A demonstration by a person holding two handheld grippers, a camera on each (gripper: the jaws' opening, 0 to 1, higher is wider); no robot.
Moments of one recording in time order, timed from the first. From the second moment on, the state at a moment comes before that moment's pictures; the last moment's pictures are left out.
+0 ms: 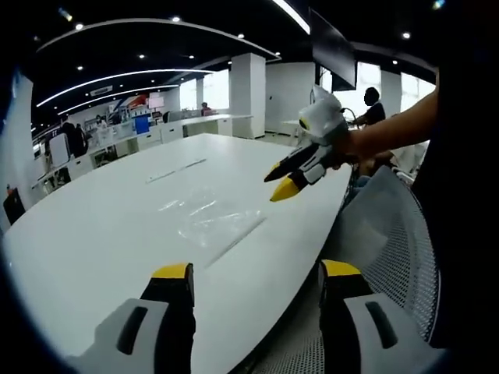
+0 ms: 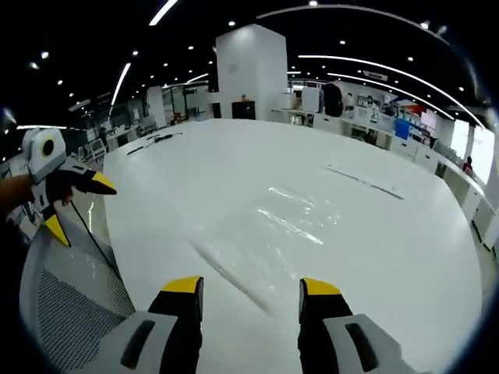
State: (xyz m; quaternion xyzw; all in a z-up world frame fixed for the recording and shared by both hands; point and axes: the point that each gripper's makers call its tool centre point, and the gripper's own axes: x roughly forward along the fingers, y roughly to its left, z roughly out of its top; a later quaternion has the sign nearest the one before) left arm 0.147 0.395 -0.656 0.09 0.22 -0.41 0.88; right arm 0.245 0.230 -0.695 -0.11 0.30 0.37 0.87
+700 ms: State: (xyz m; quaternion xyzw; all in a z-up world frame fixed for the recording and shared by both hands) left arm 0.146 0.392 -0.673 0.09 0.23 -0.40 0.88; right arm 0.196 0.170 -0.674 -0.09 0.26 0.33 0.90
